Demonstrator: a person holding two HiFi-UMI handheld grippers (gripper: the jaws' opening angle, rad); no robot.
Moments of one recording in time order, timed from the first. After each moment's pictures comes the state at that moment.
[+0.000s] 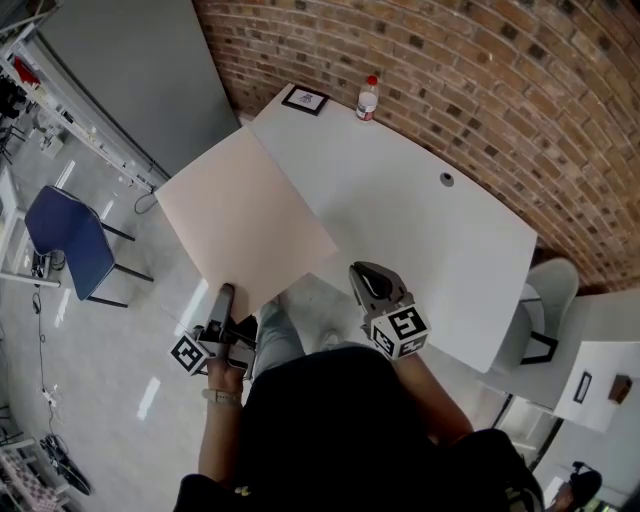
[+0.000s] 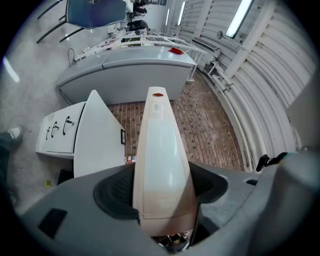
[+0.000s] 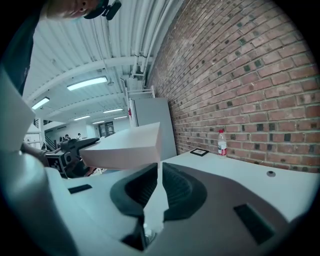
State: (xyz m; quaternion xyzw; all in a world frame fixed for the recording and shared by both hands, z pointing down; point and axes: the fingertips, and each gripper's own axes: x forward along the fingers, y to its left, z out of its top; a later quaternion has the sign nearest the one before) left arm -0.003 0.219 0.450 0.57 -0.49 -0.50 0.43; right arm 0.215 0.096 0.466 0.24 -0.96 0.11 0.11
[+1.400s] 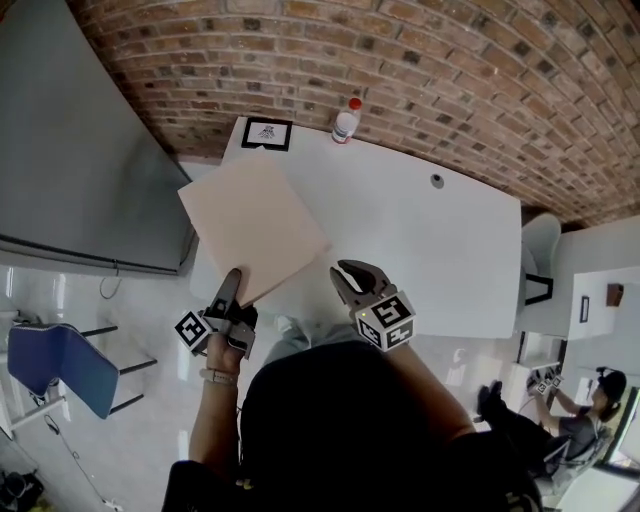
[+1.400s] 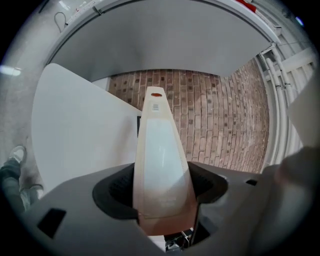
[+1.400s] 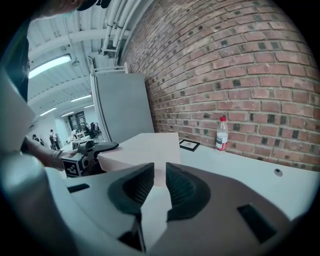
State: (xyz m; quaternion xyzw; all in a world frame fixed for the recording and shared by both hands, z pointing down) left arm -0.185 -0.051 0.561 0.57 -0.38 -0.37 0.62; right arm 0.026 -0.062 0.509 0.37 -0.89 0.17 0.20
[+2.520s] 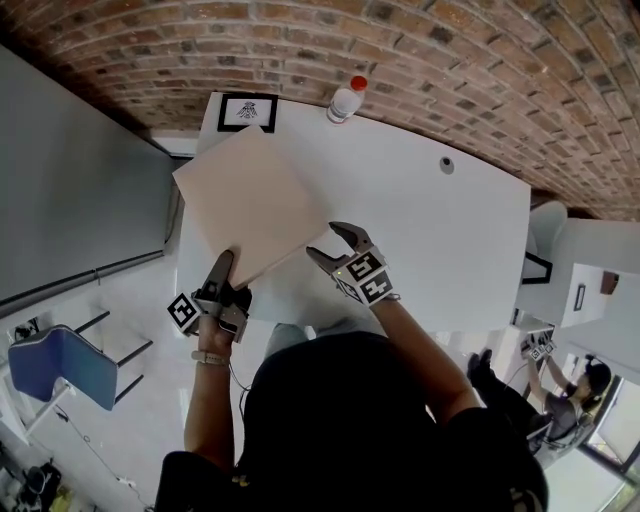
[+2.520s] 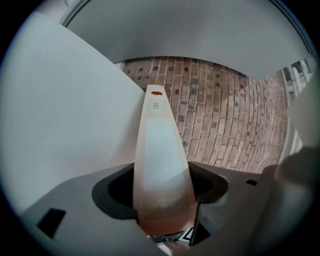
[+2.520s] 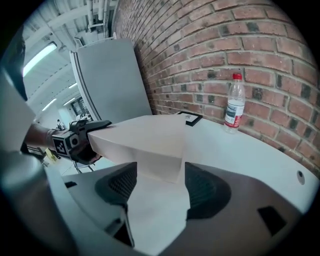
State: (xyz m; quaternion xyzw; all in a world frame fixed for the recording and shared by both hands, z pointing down) left arm -0.169 -0.143 0.639 0.52 -0.35 -0.35 0.69; right arm 0.022 -0.171 0.641 0.30 -0.87 0.23 0.33
